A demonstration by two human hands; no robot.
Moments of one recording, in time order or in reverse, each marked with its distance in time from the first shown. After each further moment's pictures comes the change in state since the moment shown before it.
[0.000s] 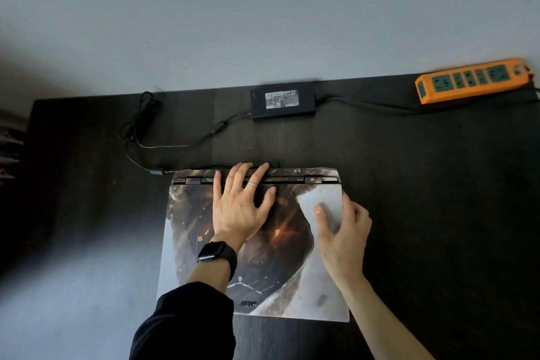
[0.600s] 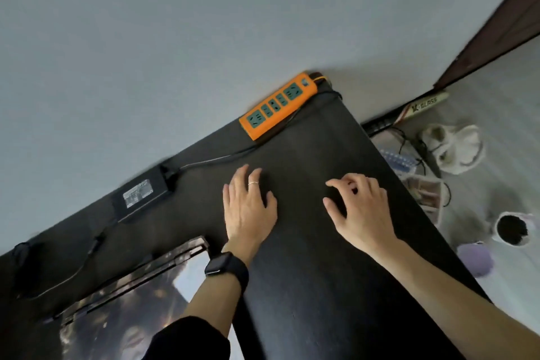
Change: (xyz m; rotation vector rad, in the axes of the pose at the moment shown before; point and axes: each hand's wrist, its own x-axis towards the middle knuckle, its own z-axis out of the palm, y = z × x) left_hand 0.059 0.287 0.035 -0.056 -0.046 0.271; right_hand 0.139 0.170 -0.204 -0.381 0.128 -0.247
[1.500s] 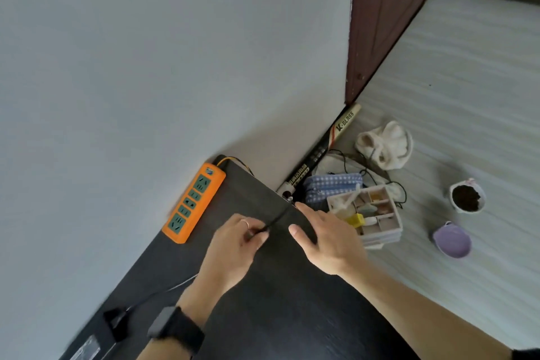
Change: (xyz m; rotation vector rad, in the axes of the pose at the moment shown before) left_hand 0.085 0.154 -0.031 -0.165 -0.493 0.421; right_hand 0.028 0.083 -0.045 0.229 -0.131 0.330
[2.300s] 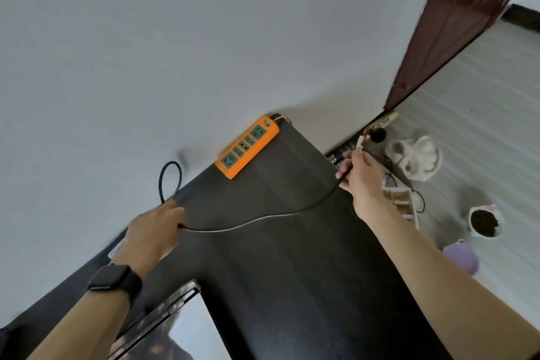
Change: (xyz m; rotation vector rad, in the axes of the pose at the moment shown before) left_hand -0.132 -0.144 -0.097 0.717 -0.016 -0.318; right_hand 0.011 -0.070 -0.033 1.368 0.251 0.491
